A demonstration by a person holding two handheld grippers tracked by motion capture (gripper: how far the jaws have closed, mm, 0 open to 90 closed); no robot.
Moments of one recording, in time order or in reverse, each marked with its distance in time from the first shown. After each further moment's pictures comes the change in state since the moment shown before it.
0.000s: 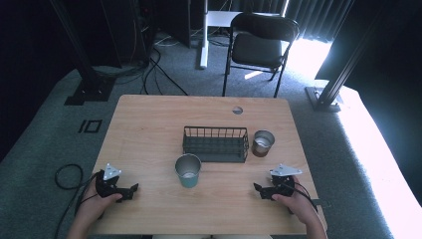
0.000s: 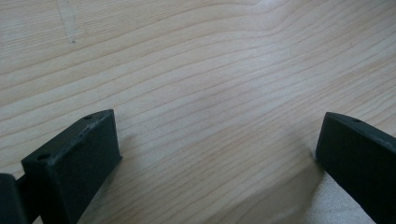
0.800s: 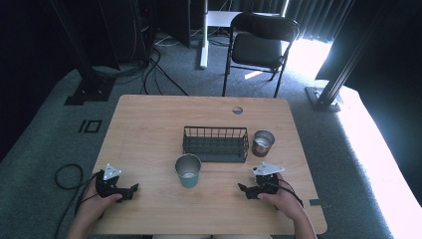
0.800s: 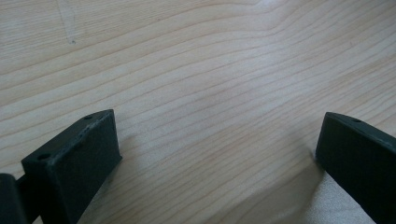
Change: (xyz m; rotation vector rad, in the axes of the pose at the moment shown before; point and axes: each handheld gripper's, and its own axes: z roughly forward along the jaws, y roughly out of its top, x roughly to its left) left arm 0.000 0.000 0.000 0.000 0.000 0.000; right arm 0.034 0.025 0.023 -0.016 0.095 -0.102
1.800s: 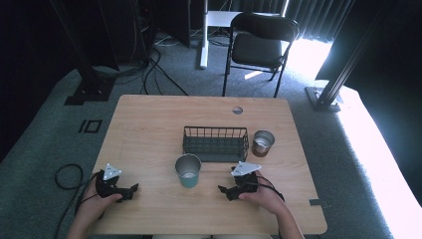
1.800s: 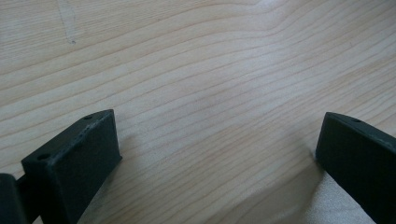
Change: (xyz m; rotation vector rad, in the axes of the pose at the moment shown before) left arm 0.000 0.000 0.000 -0.001 0.000 -0.001; right arm 0.041 0.035 0.033 -0.014 0.122 -0.128
